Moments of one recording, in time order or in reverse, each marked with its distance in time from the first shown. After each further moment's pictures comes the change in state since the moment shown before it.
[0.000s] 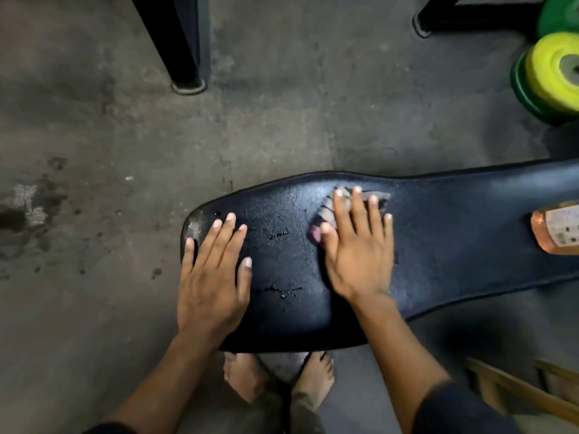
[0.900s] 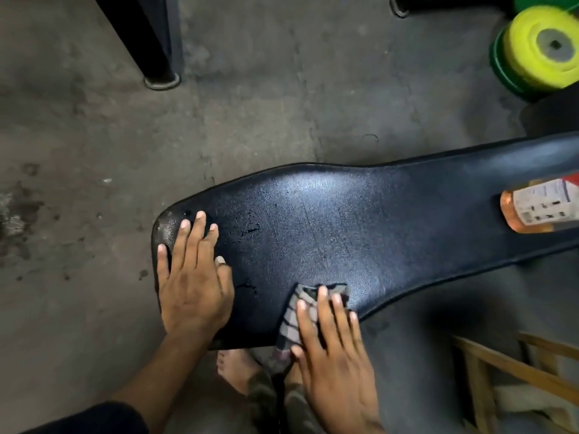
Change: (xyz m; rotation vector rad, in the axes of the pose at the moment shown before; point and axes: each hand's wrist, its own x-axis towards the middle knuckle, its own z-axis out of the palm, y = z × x) left_hand -0.001 0.021 0.012 0.061 0.062 -0.125; right_hand -0.183 0.023 0.032 0.000 -0.078 -0.161
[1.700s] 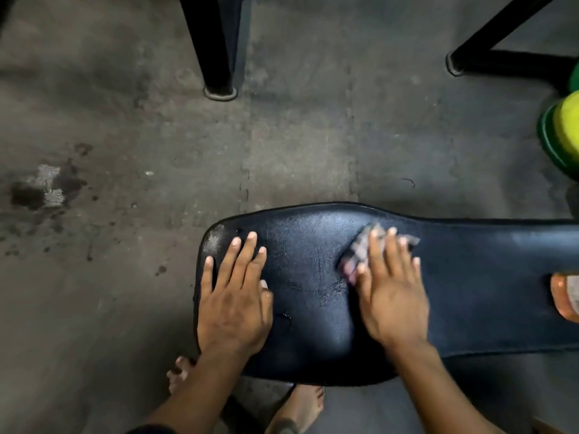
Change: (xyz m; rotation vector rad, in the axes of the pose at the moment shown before) left_hand 0.002 -0.002 -0.001 0.033 -0.022 0.012; right_hand 0.178 0.028 -0.069 -0.052 0.001 0.076
